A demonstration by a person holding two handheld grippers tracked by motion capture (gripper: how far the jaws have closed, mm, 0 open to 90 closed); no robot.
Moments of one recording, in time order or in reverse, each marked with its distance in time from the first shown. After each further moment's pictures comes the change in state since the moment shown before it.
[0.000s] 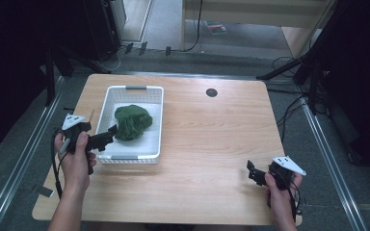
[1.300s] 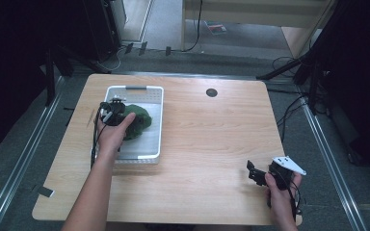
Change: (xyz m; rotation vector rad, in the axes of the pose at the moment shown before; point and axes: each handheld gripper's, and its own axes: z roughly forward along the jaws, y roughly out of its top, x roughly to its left) left arm -0.037 0.027 0.135 0.406 0.070 -0.013; right arm -0.001 0.000 0.000 0.003 0.008 0.002
